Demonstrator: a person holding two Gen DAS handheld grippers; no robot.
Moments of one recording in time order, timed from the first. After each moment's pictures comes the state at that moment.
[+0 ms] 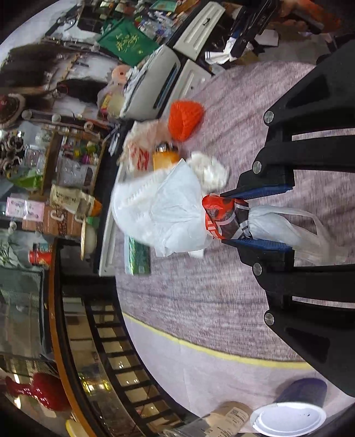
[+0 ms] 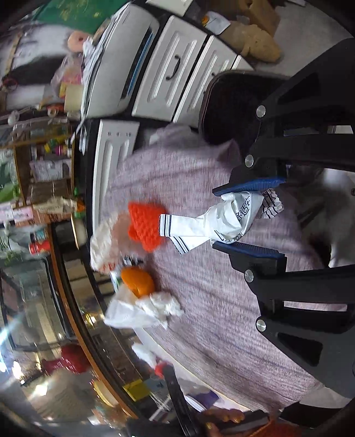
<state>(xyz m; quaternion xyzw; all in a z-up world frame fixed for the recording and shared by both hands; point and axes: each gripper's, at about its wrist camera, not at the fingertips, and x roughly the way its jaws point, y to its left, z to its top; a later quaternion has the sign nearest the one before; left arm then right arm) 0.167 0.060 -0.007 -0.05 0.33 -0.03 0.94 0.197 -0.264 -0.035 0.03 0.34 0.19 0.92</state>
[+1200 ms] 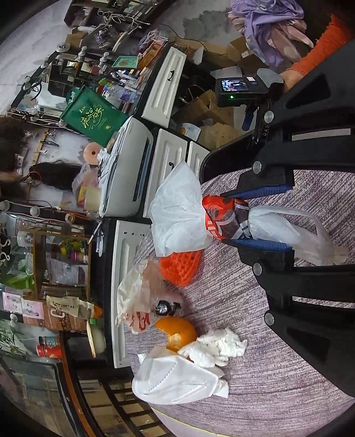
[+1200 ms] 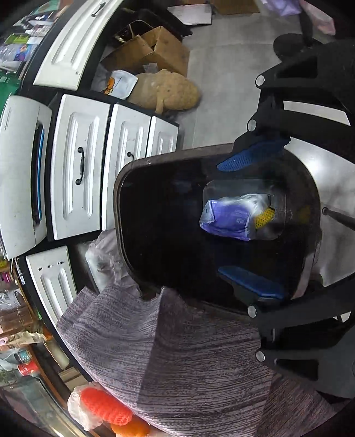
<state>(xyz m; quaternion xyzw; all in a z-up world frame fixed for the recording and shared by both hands) 0.182 -0.106 -0.012 -0.01 0.33 -0.20 0.92 0.231 -0.385 -0.177 0.11 0.46 -0.03 0.88</state>
